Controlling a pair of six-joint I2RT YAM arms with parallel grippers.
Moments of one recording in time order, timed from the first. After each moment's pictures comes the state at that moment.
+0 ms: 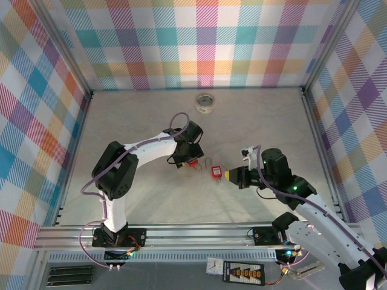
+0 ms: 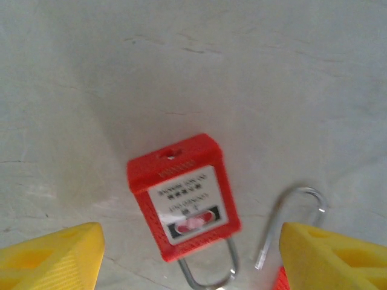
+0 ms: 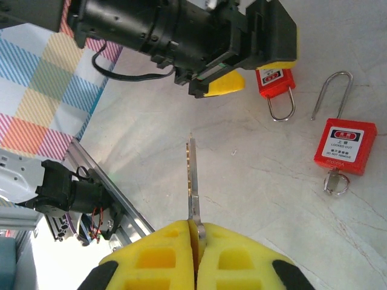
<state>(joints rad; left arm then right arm) -0.69 1.92 1.34 -0.69 0.01 -1.09 0.57 0.70 0.60 -0.47 -0.51 0.51</state>
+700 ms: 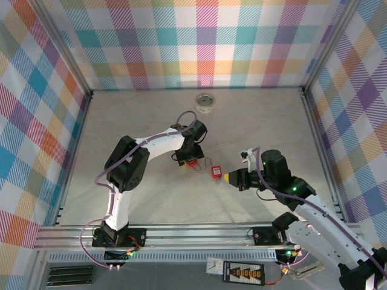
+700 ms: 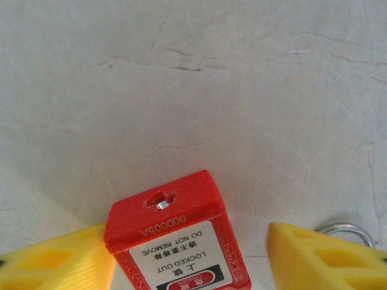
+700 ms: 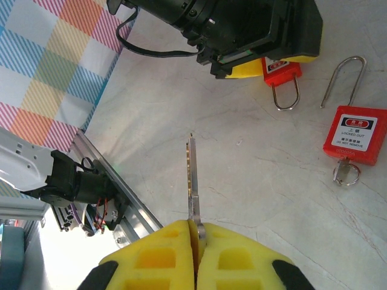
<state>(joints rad) -0.68 2.06 1.49 -0.80 0.00 -1.00 0.57 0.70 0.58 -0.47 -0.54 0.51</state>
